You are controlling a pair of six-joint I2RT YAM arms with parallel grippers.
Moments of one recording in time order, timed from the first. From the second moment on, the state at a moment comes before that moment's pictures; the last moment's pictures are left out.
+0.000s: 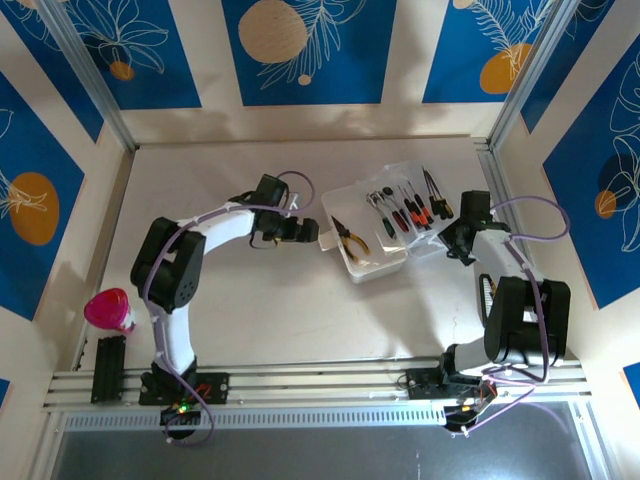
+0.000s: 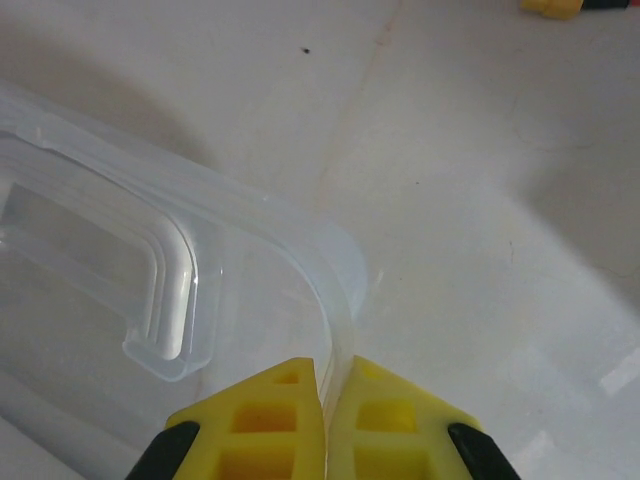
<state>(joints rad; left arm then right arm) -0.49 1.96 1.33 -0.42 0.33 -0.32 -0.10 1.42 0.87 -0.55 0.10 0.81</state>
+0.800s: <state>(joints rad) -0.51 2.05 1.47 -0.47 0.35 -0.32 0.44 1.23 0.99 -0.77 0.69 0.77</state>
